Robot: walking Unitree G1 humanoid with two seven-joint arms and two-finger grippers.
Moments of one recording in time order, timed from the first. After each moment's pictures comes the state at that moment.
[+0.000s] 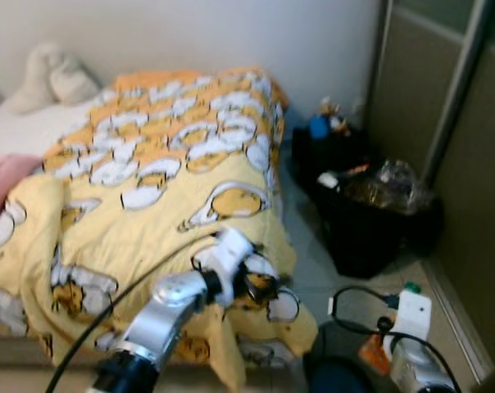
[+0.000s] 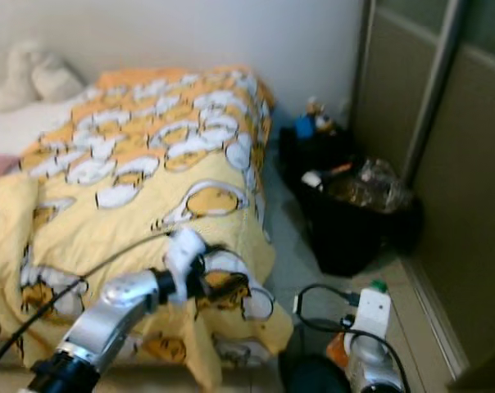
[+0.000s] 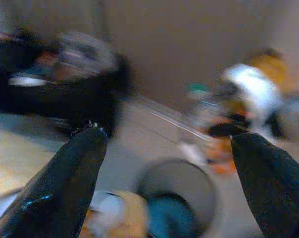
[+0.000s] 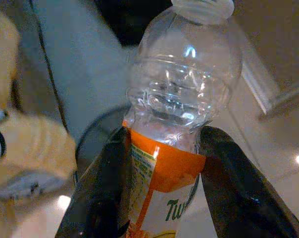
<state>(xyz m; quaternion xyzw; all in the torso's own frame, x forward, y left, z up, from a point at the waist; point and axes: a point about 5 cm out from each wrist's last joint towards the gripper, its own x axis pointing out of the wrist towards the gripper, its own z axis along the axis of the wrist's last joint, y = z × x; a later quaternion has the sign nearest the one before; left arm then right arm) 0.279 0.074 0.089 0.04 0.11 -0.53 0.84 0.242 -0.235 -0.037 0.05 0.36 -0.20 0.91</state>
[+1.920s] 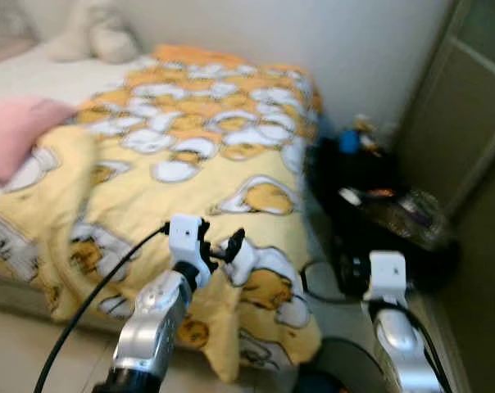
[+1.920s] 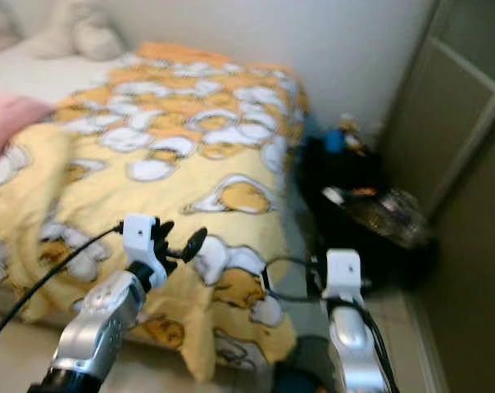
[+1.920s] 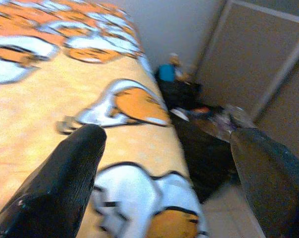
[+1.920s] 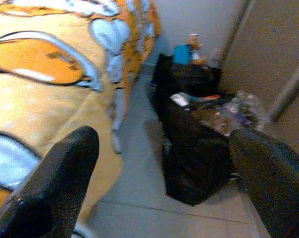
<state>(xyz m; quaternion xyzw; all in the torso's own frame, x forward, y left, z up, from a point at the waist) 0.299 0.121 0.092 -0.08 0.07 -0.19 0.98 0.268 -0.195 0.028 -0.05 0.10 -0.07 0.99</state>
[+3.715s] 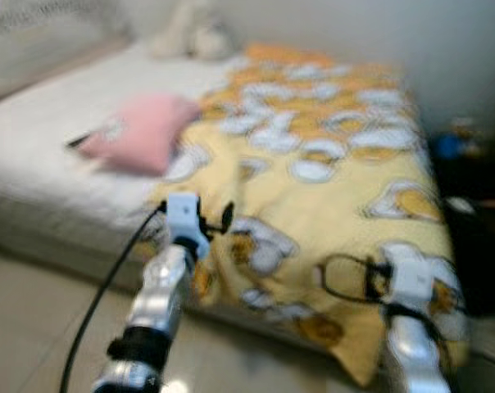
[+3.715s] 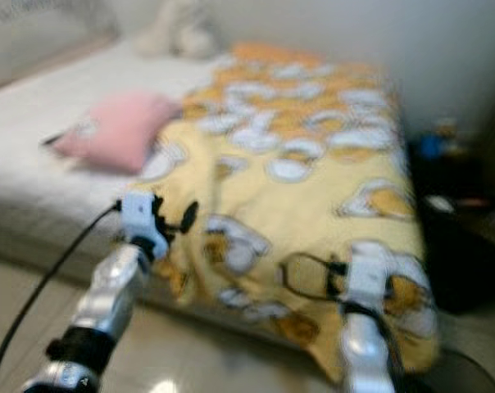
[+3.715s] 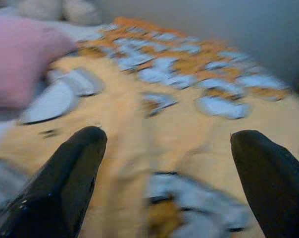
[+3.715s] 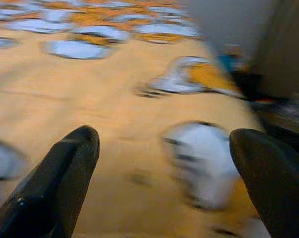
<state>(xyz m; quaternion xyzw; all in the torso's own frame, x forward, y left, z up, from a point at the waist) 0.336 0.137 0.100 -0.05 0.02 -0.12 0.99 0.269 -0.190 0.041 -0.03 0.06 -0.12 0.99</state>
